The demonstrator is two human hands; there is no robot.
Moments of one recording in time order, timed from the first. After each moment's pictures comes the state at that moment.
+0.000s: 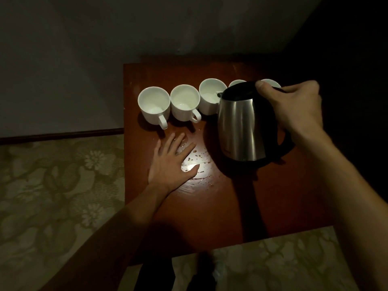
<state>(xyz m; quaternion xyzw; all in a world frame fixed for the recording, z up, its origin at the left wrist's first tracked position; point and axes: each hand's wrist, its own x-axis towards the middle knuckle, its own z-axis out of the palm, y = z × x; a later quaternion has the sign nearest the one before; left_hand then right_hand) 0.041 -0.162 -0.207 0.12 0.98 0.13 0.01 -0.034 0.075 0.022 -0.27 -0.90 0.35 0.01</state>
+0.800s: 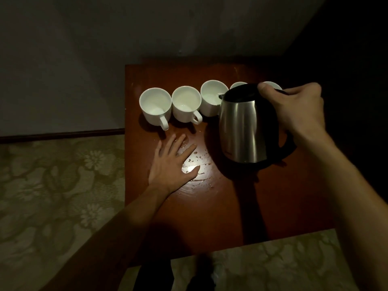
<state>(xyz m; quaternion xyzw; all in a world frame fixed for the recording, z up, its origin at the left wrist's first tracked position) 0.042 -0.162 -0.205 0.12 0.98 0.14 -0.01 -0.036 0.075 0.023 -0.27 -0.90 0.34 0.03</state>
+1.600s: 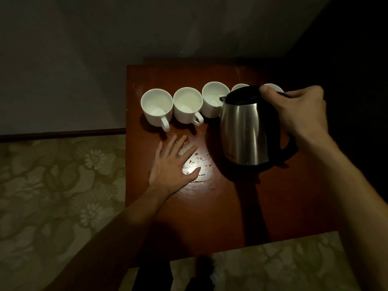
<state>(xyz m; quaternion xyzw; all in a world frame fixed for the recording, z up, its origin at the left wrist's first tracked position) 0.042 -0.162 -0.207 0.12 0.98 0.13 0.00 -0.040 0.083 0.016 -0.24 -0.91 0.35 0.03</state>
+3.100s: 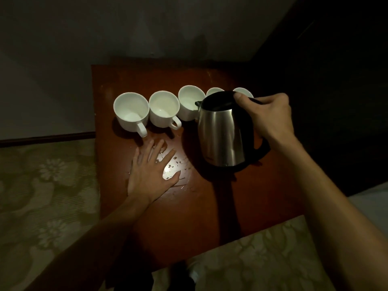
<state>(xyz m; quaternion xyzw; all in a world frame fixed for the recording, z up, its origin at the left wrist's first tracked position) 0.040 -0.162 -0.209 0.13 0.98 0.14 0.00 -0.038 0.086 0.019 -0.21 -0.91 0.35 0.02</state>
